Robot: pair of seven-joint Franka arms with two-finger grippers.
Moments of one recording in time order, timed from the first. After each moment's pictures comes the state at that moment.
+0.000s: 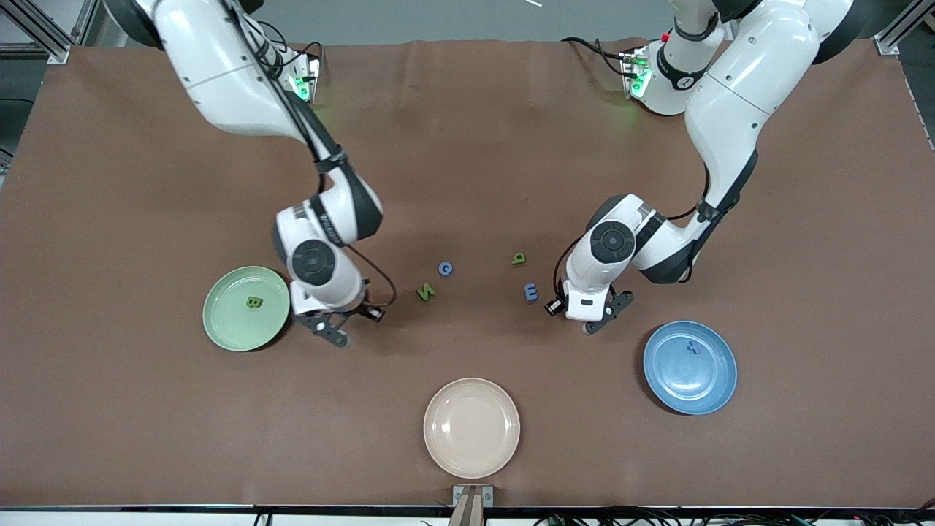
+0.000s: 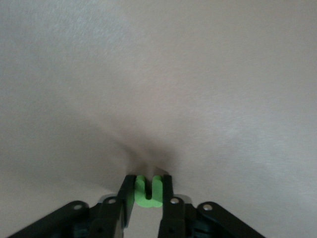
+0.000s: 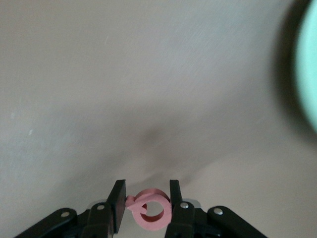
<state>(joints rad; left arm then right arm) -0.07 0.74 -0.46 -1.78 0.44 2.49 -1.41 0.38 0.64 0.00 -1.66 -0.01 2.23 0.88</state>
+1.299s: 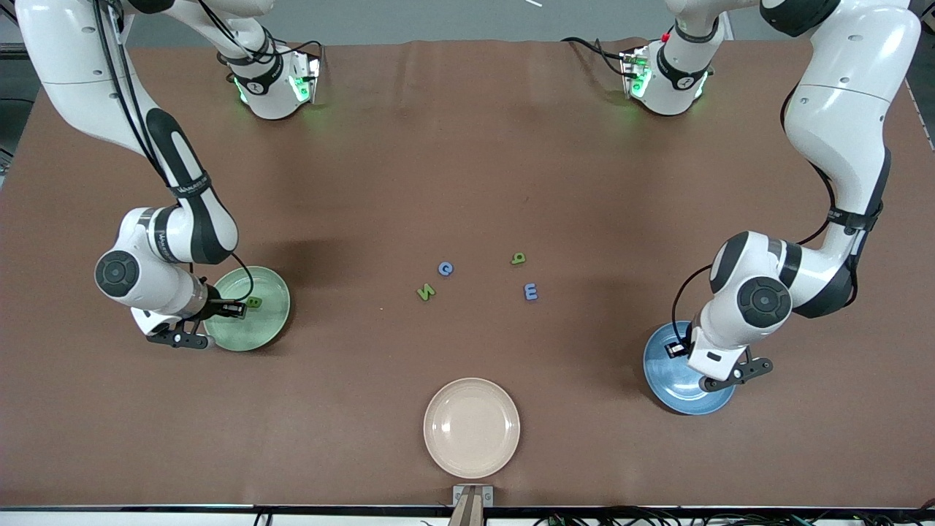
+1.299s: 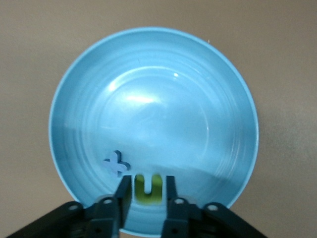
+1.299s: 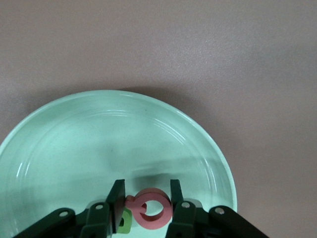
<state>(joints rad) 0.19 0.74 -0.42 -1.58 0.49 2.23 -0.75 -0.02 0.55 0.00 -1.92 -0.01 2.42 0.11</state>
